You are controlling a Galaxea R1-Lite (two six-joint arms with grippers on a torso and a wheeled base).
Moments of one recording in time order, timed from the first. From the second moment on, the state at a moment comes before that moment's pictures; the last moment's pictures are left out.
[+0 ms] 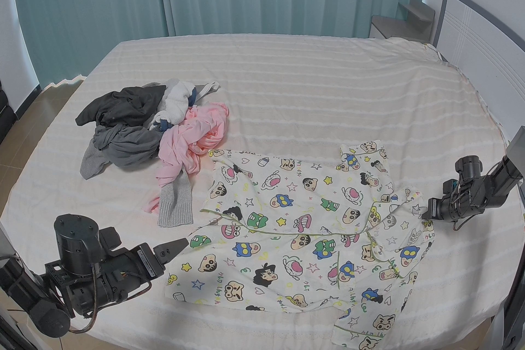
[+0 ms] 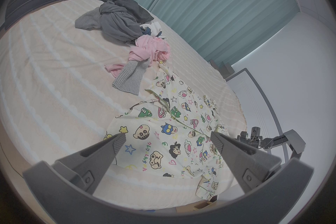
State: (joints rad) left arm -0.43 1.70 -0.10 -1.14 0.00 -0.78; right arm -0.20 2.23 -1.00 -0.29 0.25 0.05
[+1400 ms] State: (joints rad) left arm -0.31 2.23 -0.90 -0.76 0.00 -0.44; right arm -0.22 1.77 -0.55 -0.58 0.32 0.21
